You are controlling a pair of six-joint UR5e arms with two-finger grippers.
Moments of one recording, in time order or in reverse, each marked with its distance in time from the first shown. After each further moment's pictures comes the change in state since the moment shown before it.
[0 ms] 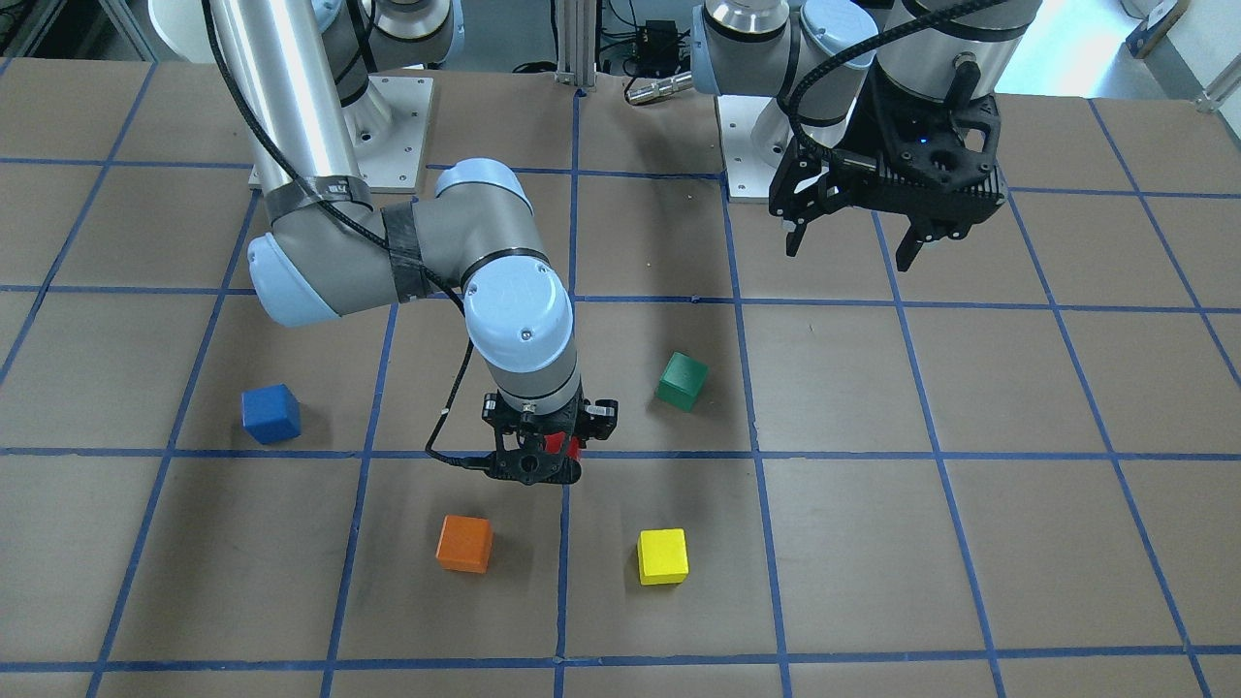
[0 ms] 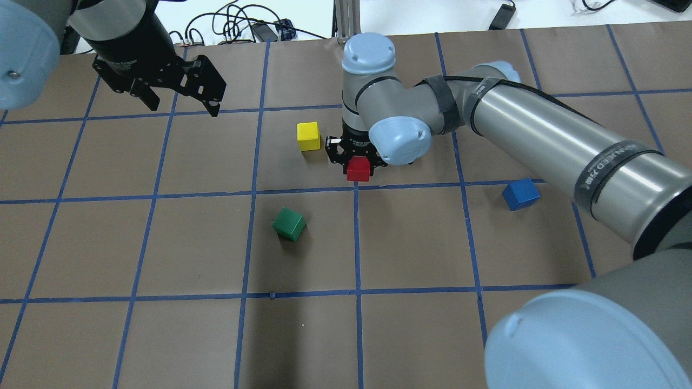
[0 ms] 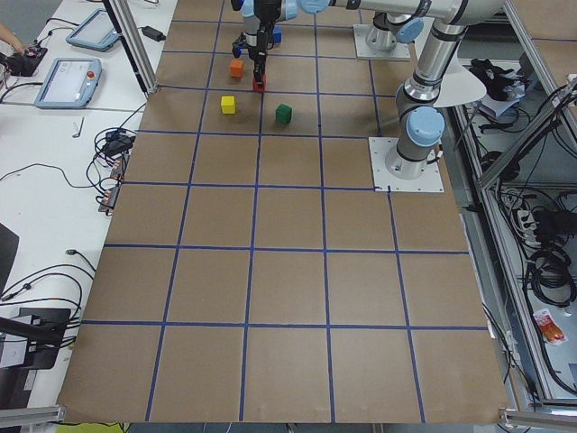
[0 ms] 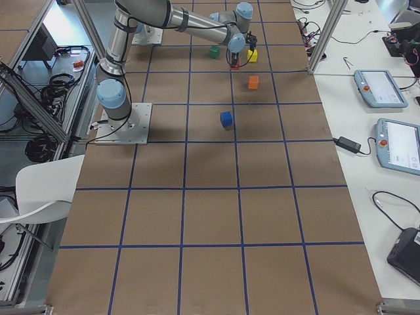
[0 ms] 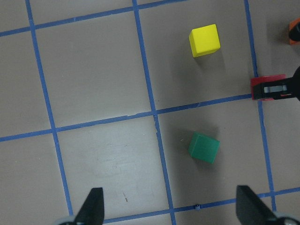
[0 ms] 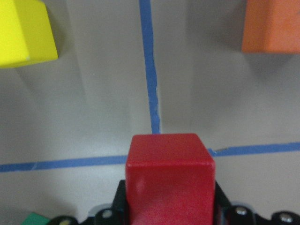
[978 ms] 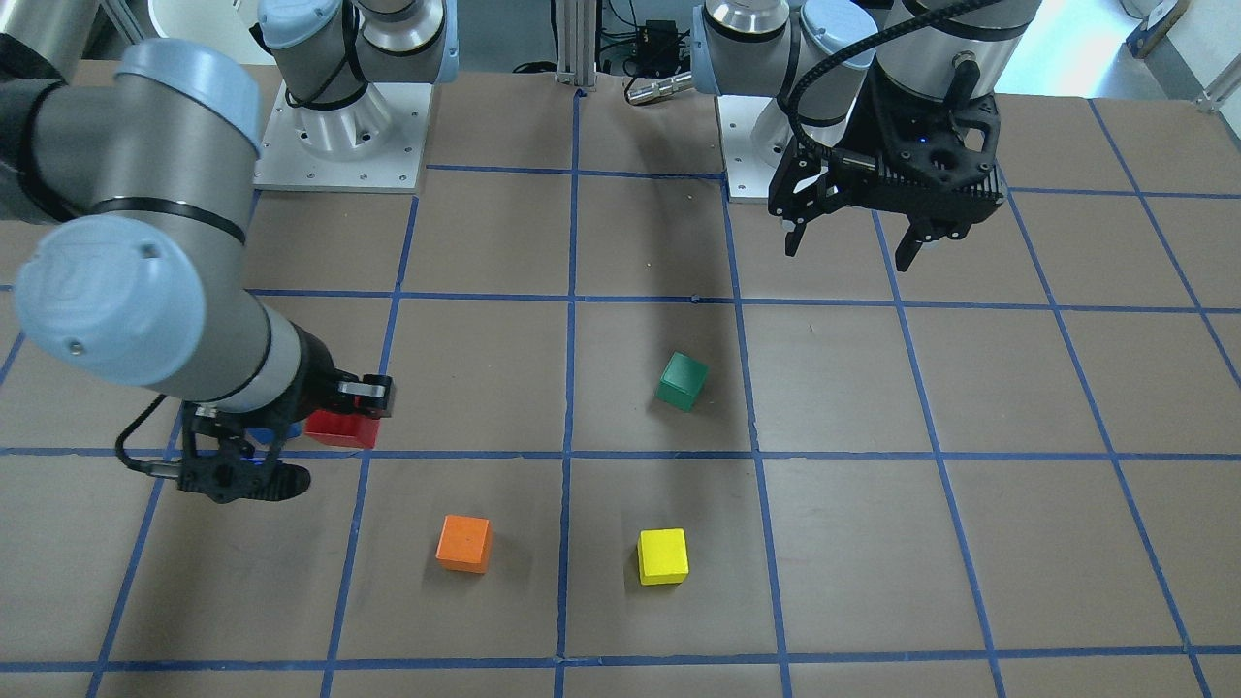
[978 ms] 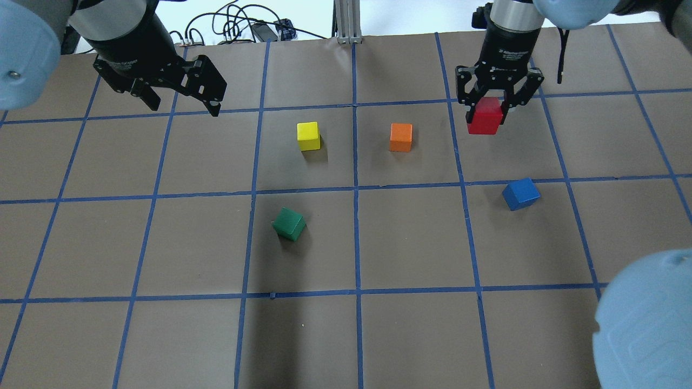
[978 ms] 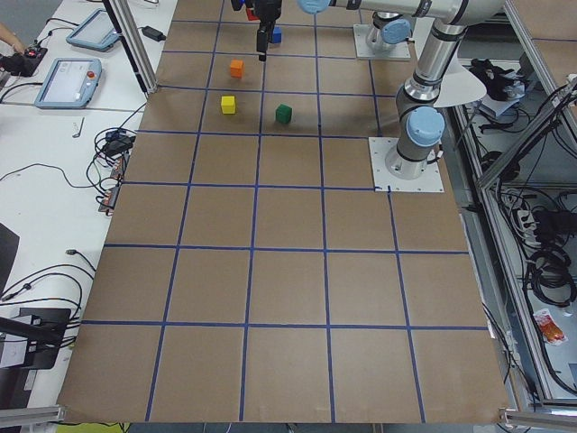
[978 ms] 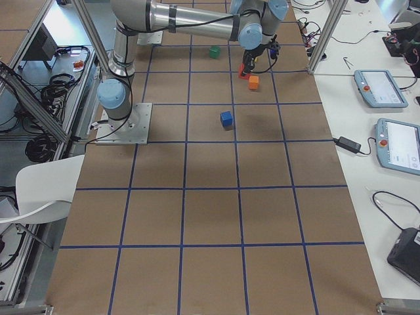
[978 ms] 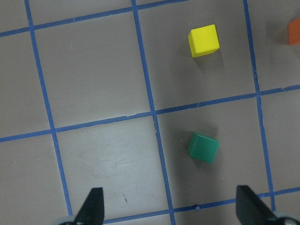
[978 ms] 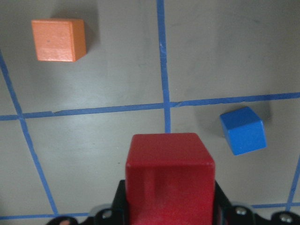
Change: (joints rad) left arm 0.000 0.001 -0.001 0.002 -0.003 0.001; right arm -0.376 -0.143 -0.130 0.486 -0.065 -0.419
